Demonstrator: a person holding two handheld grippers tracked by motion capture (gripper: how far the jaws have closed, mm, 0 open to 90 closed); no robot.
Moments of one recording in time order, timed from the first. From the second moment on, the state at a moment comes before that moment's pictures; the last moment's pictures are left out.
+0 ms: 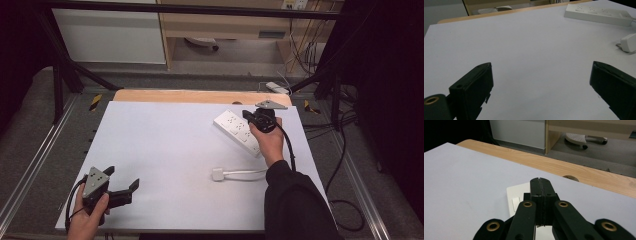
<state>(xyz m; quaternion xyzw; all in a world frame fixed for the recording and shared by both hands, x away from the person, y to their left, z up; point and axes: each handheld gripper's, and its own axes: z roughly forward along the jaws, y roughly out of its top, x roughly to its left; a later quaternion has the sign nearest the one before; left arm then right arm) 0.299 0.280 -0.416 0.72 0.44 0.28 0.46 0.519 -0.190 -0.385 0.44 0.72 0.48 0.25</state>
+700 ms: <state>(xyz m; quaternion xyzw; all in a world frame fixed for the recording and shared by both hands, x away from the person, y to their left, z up) 0.299 0.281 -0.416 0.72 0.44 0.28 0.46 0.534 -0.167 -0.390 0.43 0.74 0.46 0.25</state>
